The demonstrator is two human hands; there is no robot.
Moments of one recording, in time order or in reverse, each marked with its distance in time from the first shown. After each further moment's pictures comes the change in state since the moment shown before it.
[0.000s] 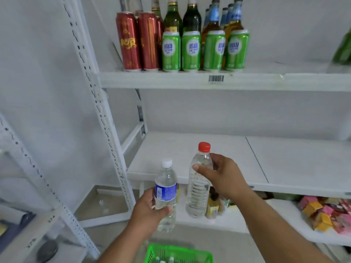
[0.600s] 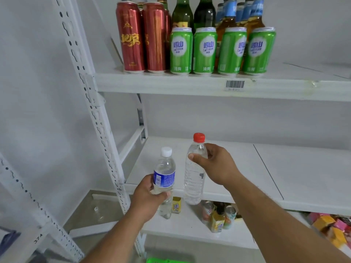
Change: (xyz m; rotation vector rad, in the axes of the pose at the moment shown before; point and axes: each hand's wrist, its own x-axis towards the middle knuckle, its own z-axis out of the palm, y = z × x) left_hand 0.110 0.021 -0.024 0.019 0.036 0.014; right_hand 0.119 0.000 0.036 -0.108 0.005 0.027
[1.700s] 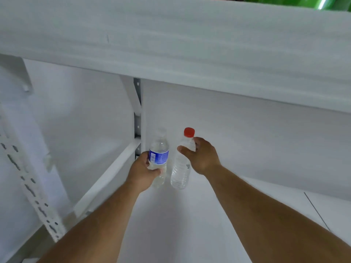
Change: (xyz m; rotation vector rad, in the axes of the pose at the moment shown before) left_hand 0.374 -0.064 0.000 0.117 0.164 0.062; right_hand 0.336 0.073 0.141 -0.221 -0.005 -0.002
